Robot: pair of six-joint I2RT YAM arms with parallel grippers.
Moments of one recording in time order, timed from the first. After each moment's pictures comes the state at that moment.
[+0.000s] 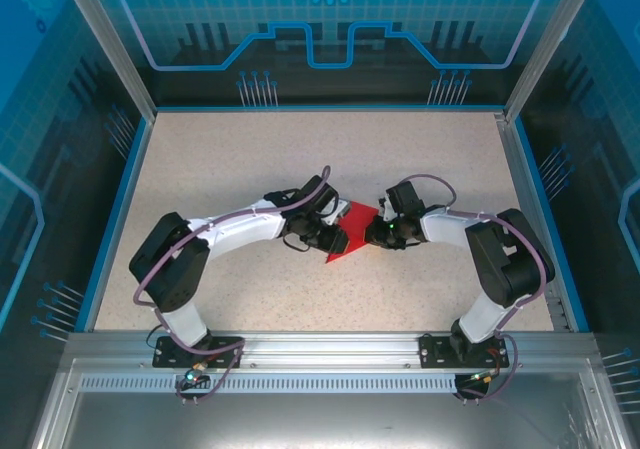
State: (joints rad) left arm -0.73 1.74 1.14 -0.52 0.35 -0.38; right arm 0.39 1.68 0.77 -0.21 -0.38 0.62
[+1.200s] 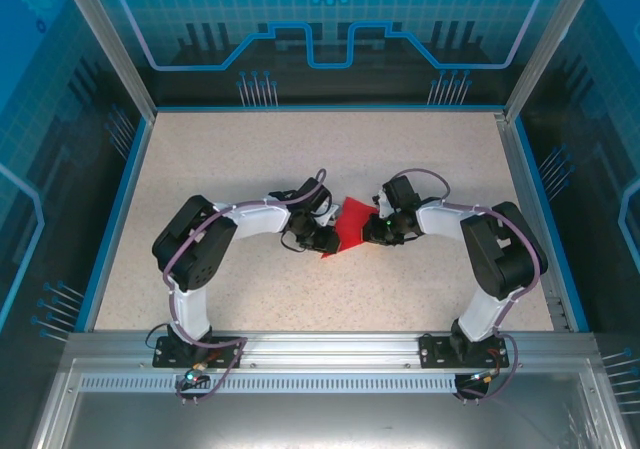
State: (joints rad) left arm -0.62 1.90 1.12 -0.44 0.43 -0.37; right arm 0.39 1.74 0.86 -0.30 -0.39 0.49
